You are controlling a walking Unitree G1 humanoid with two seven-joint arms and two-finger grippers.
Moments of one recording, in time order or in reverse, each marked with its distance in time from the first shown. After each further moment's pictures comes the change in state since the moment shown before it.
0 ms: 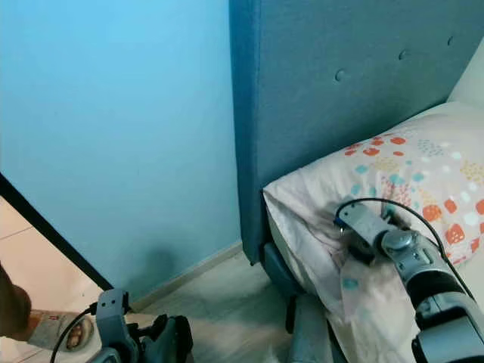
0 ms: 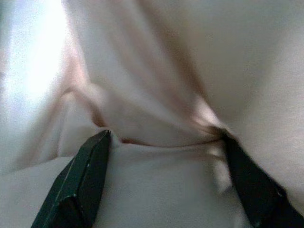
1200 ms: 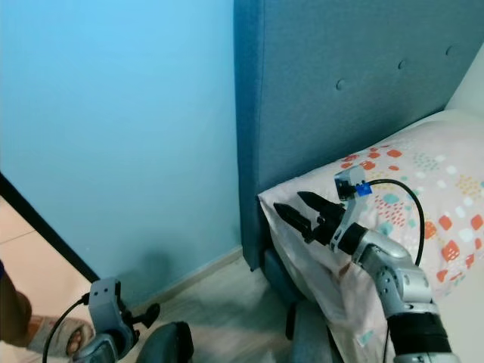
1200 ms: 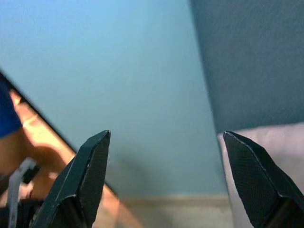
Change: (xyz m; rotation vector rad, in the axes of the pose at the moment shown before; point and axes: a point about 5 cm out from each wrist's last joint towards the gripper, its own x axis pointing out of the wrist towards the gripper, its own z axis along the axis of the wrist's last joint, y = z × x) left arm 0.007 0.008 0.018 -0.051 0.010 0.064; right arm -0.050 0.046 0.087 0.690 -0.974 0.391
